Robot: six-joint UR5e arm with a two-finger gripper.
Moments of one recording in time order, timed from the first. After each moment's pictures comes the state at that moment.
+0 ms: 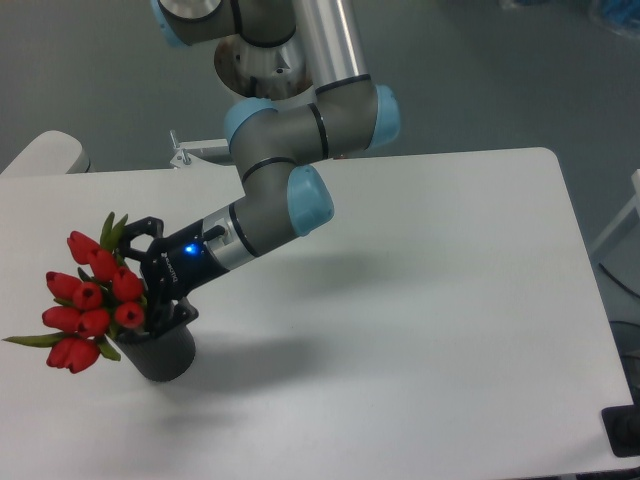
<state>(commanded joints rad) 2.30 -1.95 -1.82 -0.92 0.38 1.33</state>
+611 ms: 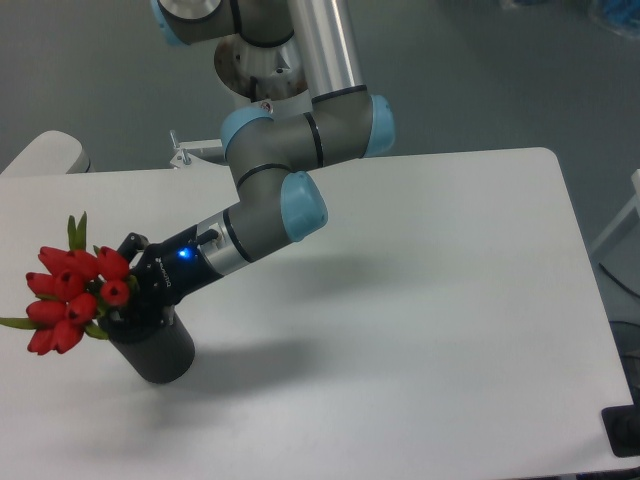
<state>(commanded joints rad) 2.31 -1.94 -1.82 -0.89 0.37 1.33</state>
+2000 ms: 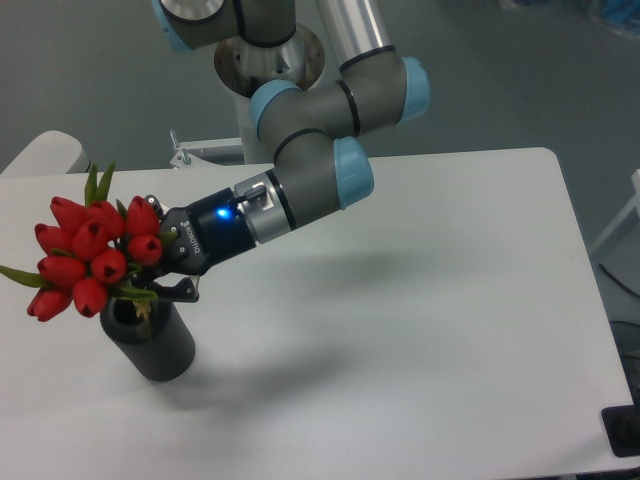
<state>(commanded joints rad) 2.41 -1.88 -1.76 -0.89 0.08 1.16</state>
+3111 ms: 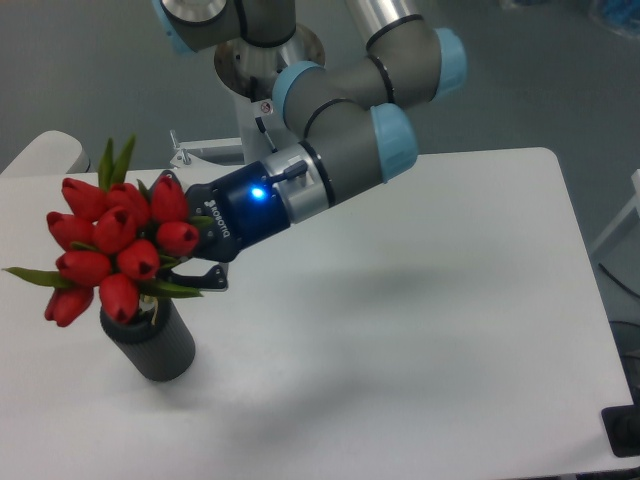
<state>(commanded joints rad) 2.49 -1.89 -1.56 -0.89 0.07 0.88</state>
